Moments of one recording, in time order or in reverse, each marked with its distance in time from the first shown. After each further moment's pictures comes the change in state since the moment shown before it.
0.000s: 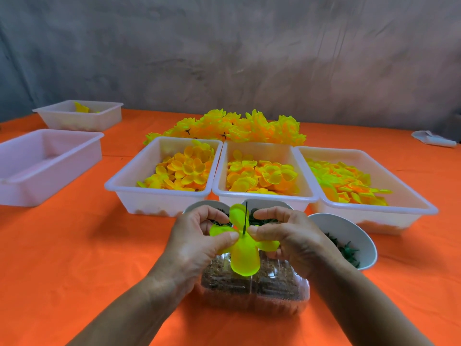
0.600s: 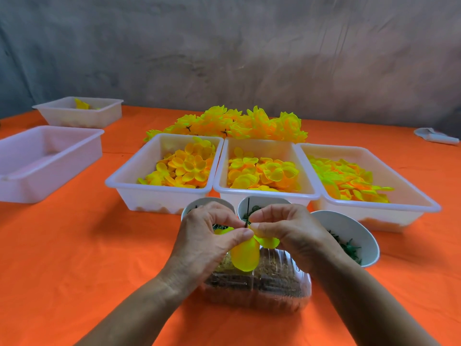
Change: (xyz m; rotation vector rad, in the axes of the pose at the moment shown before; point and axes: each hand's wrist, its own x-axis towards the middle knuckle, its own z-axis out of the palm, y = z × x) left_hand 0.002 -0.003 0.004 0.309 0.008 0.338; right_hand 0.005 0.001 -0.001 -0.096 -0.026 -0.090
